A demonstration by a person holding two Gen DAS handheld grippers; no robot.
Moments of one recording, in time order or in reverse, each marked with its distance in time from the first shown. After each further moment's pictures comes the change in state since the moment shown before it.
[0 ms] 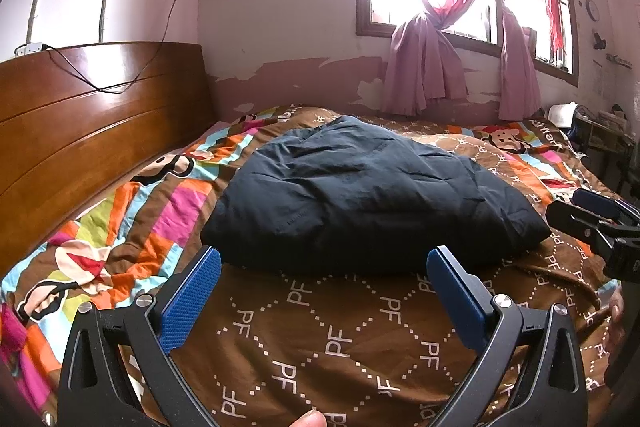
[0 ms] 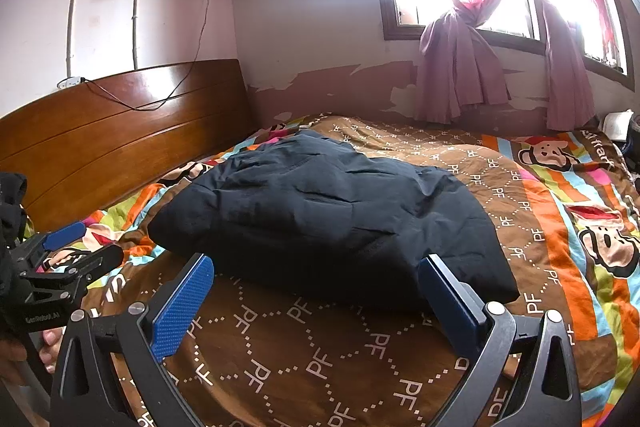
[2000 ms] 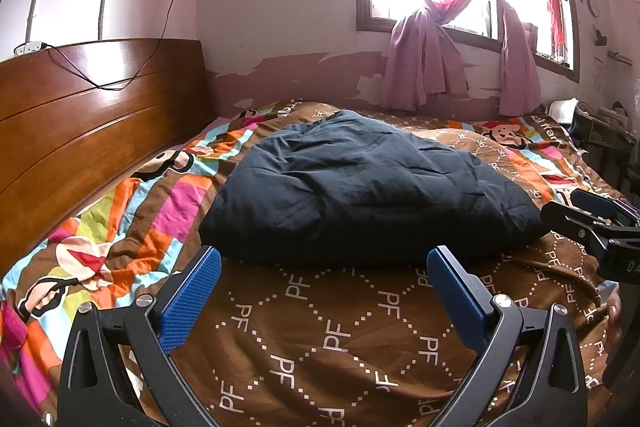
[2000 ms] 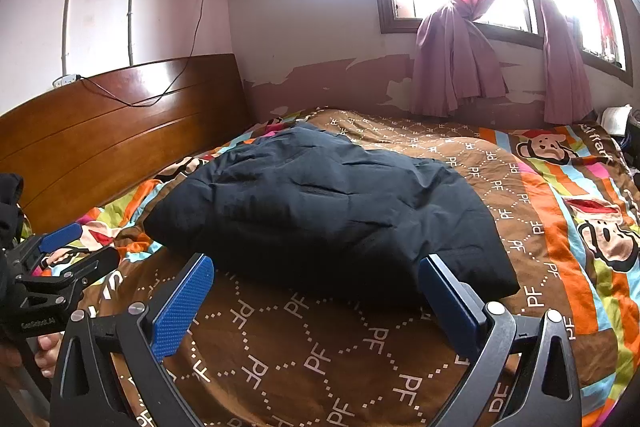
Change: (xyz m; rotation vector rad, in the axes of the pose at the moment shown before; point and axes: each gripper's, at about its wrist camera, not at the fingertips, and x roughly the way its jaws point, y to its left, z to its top) left arm 0.002 0.001 -0.003 0.003 0.016 -0.001; right arm 0.003 0.004 -0.007 0.015 0.014 -0.012
